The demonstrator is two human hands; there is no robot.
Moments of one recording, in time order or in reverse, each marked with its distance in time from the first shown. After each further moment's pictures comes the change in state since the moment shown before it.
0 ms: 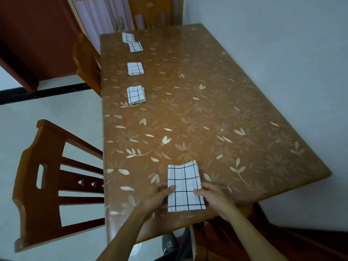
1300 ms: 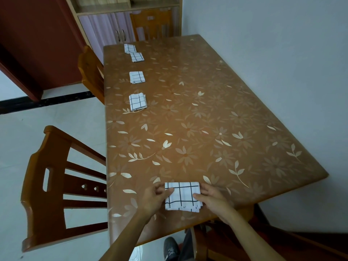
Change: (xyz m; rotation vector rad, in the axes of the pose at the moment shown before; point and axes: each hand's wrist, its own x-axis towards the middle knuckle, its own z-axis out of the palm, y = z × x) left_hand -0.015 0.003 -0.003 0.133 0.167 0.229; right_hand -0.008 0.007 0.004 -0.063 -0.024 -0.144
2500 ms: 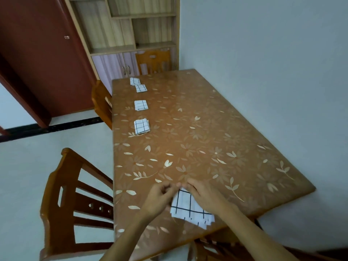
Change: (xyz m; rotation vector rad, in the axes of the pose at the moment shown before) left_hand -0.061 0.096 -0.014 0.088 -0.158 0.415; right_hand -0.061 -0.108 0.011 -0.842 0.115 -0.543
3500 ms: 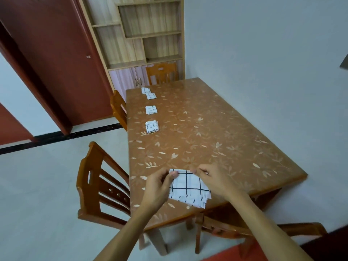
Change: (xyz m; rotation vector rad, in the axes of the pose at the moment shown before) left_hand -0.121 0.052 0.018 0.237 0.331 0.260; right_hand -0.114 -0.048 -0.037 0.268 0.213 -0.050
